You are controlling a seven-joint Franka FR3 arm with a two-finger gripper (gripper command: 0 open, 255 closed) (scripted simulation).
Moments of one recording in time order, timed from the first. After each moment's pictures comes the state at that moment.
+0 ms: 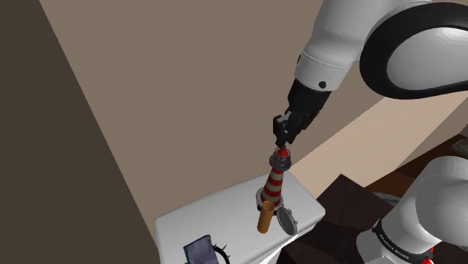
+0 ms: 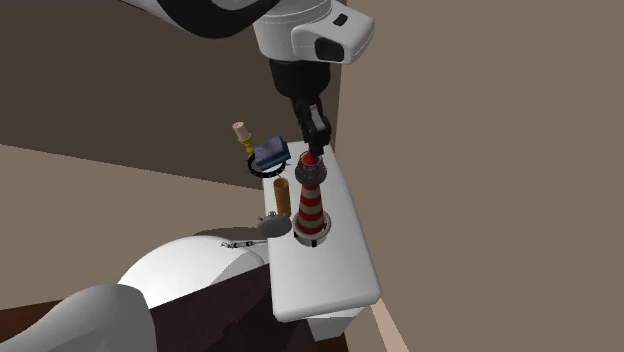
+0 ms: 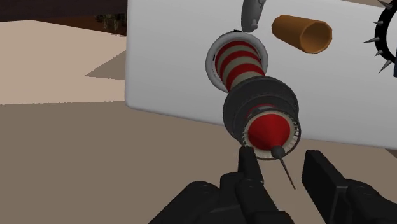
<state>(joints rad) 0.09 -0.70 0.42 -2.38 0.26 1.87 0.46</state>
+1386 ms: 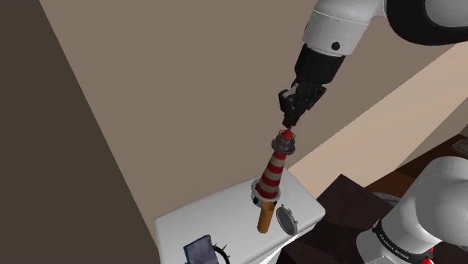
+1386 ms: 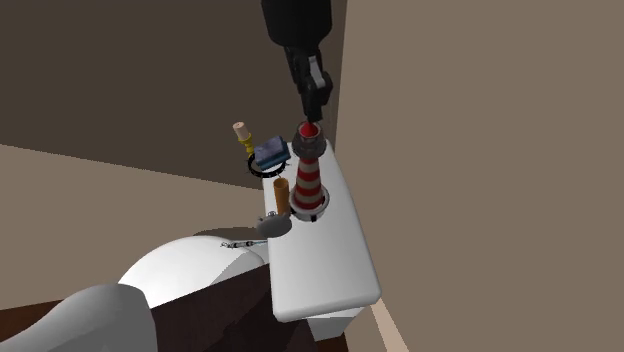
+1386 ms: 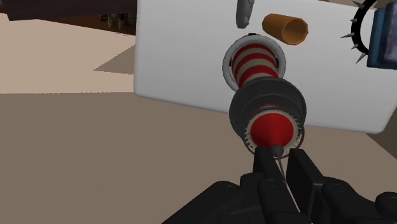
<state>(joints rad) 0.07 -0.68 0.39 -2.21 0.23 1.72 0.47</state>
